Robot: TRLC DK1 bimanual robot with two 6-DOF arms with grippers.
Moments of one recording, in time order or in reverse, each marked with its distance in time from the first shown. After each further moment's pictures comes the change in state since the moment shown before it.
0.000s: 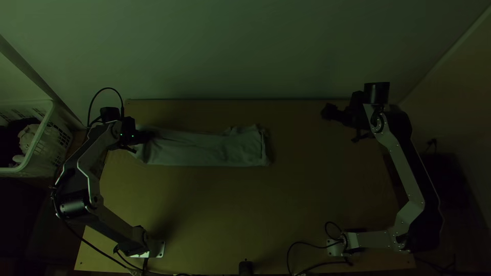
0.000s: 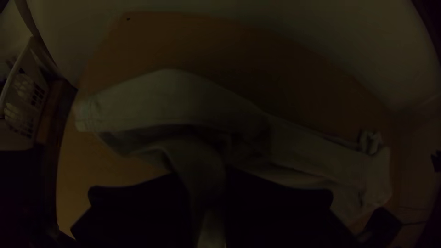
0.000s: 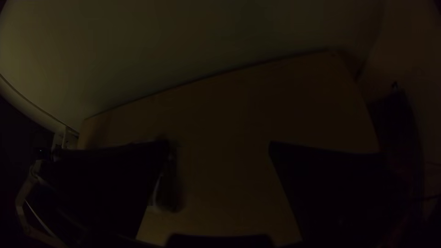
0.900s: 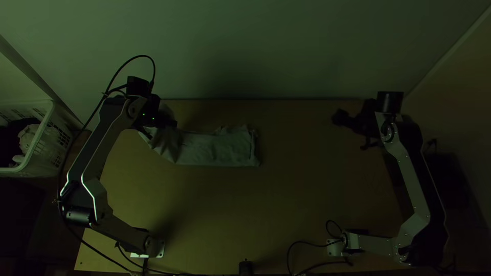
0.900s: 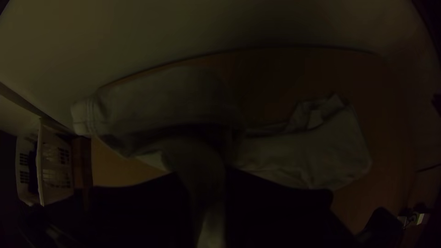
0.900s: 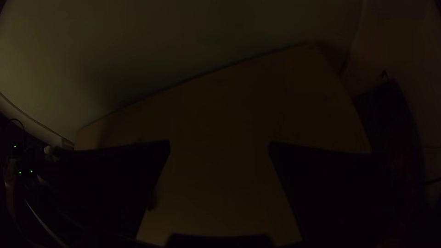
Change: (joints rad) left arm -0.397 -0.083 0.390 -0.451 -0.278 -0.007; right arm -0.082 -0.097 -0.103 0.011 0.000 0.000
